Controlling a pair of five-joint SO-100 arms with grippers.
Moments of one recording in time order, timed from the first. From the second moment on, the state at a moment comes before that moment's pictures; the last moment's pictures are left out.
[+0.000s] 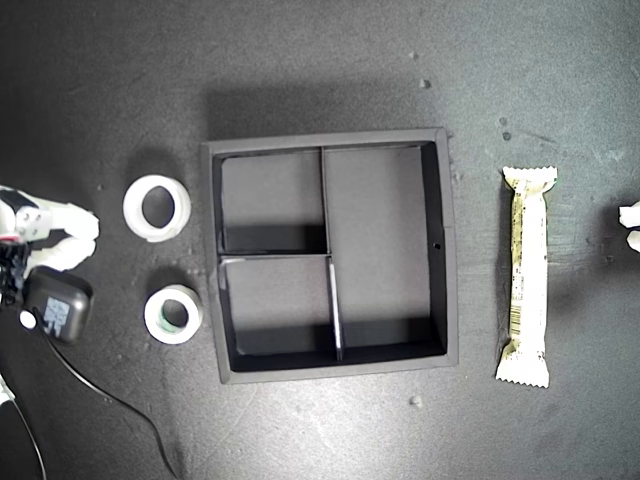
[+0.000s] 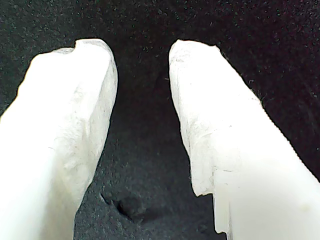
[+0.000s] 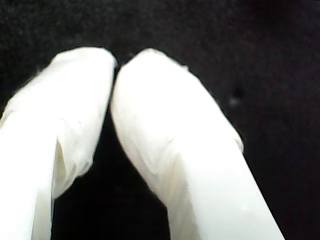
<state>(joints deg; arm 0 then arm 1) 3.1 191.3 176.5 78.0 -77.1 -1.0 192.3 178.3 76.3 62.9</state>
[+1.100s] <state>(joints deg) -20.2 191.3 176.5 78.0 -76.6 -0.6 192.3 178.3 76.3 62.9</state>
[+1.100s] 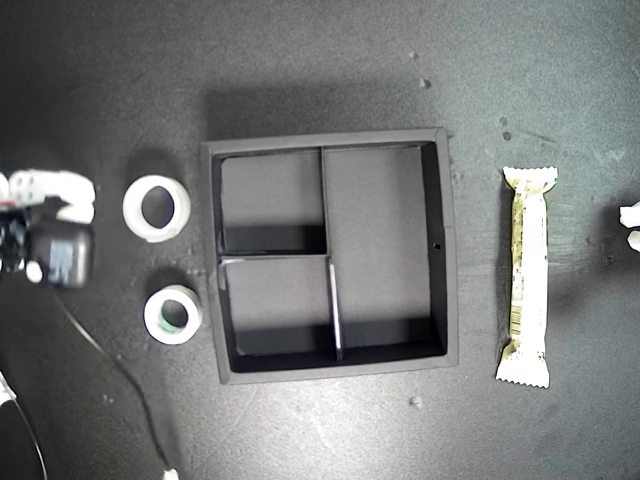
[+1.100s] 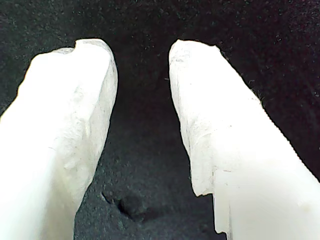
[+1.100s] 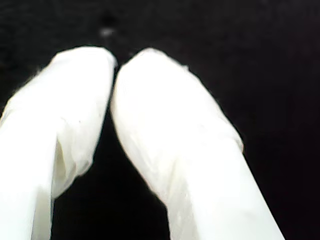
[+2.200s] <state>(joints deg) -11.3 191.4 176.3 63.7 -82.6 13.1 191.9 178.3 49.0 56.7</state>
